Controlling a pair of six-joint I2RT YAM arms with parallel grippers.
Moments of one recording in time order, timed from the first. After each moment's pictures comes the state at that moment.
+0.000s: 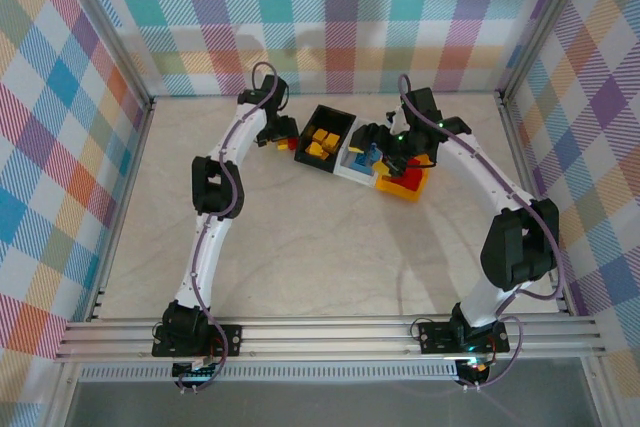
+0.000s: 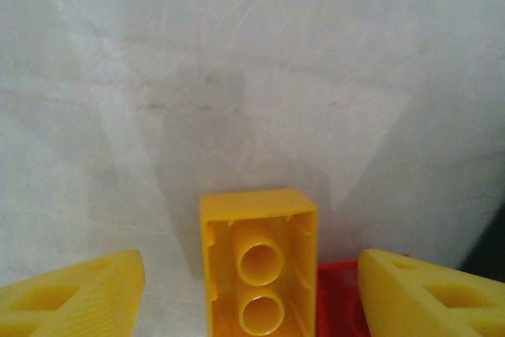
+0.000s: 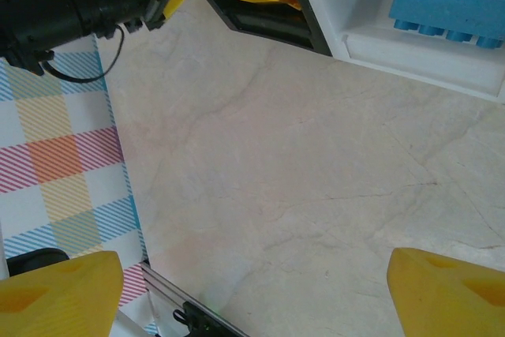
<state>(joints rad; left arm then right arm) -0.27 2.68 2.59 -1.13 0.00 -0.47 0.34 1.66 1.46 -0.75 -0.58 0.75</state>
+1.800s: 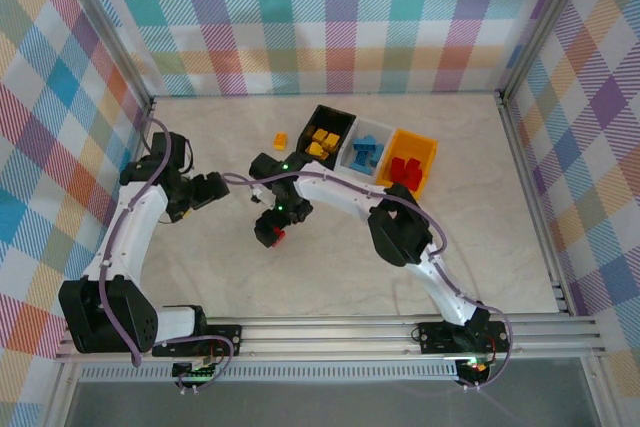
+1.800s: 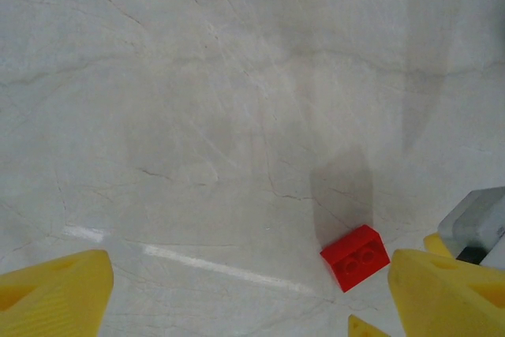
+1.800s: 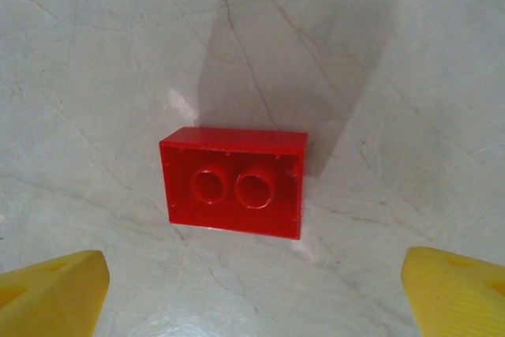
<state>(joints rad) 0.02 1.28 1.13 -1.04 0.10 -0.45 0.97 2.37 2.13 -1.17 -0.21 0.08</state>
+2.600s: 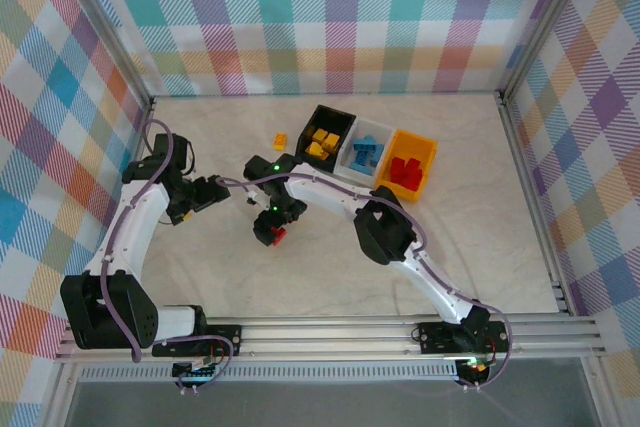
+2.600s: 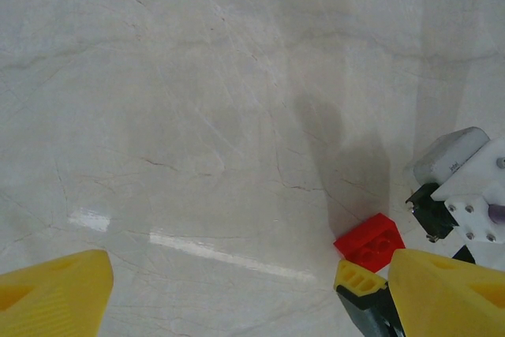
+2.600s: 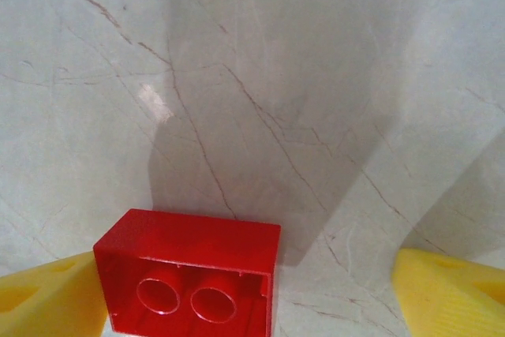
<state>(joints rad) 0.02 1.30 1.12 -1.05 0.11 -0.44 0.97 2.53 2.31 -1.24 -0.16 0.02</state>
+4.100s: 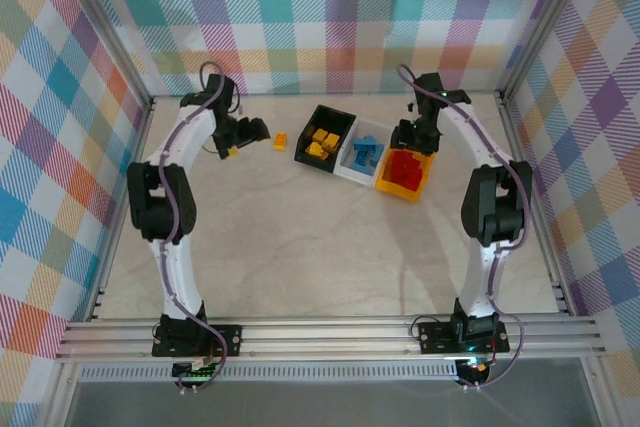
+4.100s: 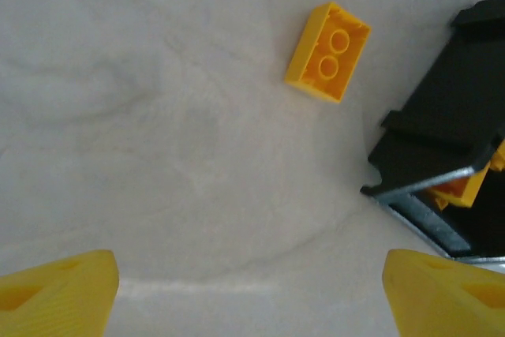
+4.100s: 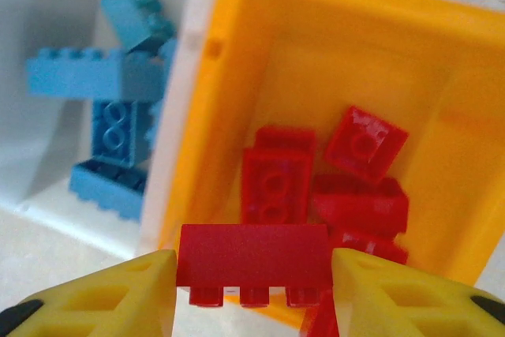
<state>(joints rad) -0.12 2.12 1.92 -1.00 0.23 -0.45 0.18 2.04 1.84 -1.04 -0.14 0.32</state>
